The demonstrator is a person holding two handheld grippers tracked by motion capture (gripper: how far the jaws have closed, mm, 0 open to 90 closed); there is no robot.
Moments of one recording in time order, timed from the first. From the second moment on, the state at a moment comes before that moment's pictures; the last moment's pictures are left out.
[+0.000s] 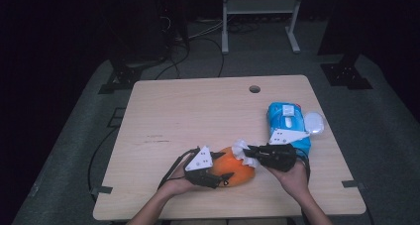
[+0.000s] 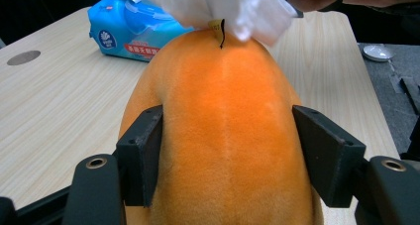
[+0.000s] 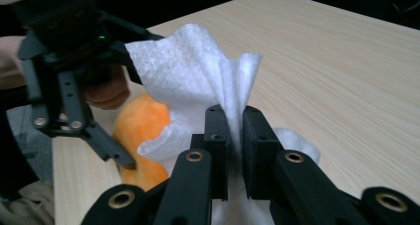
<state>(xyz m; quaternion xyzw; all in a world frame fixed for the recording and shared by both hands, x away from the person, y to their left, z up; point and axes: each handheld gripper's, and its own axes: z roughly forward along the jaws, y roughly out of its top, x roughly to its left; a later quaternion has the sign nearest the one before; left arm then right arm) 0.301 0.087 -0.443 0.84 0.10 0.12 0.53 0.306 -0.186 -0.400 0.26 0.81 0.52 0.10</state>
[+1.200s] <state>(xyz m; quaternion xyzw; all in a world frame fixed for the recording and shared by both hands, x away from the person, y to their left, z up) 0.306 0.092 -0.436 0.83 0.13 0.10 0.54 0.300 -0.182 -0.394 0.24 0.82 0.52 0.11</state>
